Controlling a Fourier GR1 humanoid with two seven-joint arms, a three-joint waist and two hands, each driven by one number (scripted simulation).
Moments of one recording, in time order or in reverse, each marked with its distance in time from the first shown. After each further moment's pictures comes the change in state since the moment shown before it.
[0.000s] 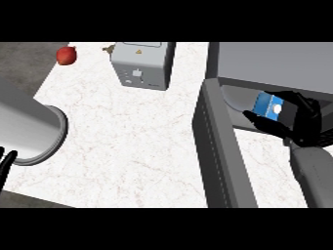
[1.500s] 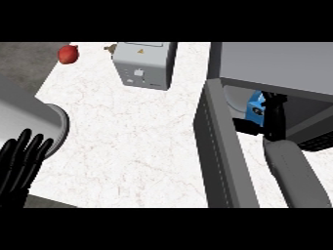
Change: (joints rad) left arm -0.099 -0.028 -0.130 0.036 -0.110 0.020 0.035; right arm -0.096 0.080 0.079 0.165 0.041 -0.002 0.067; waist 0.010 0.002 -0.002
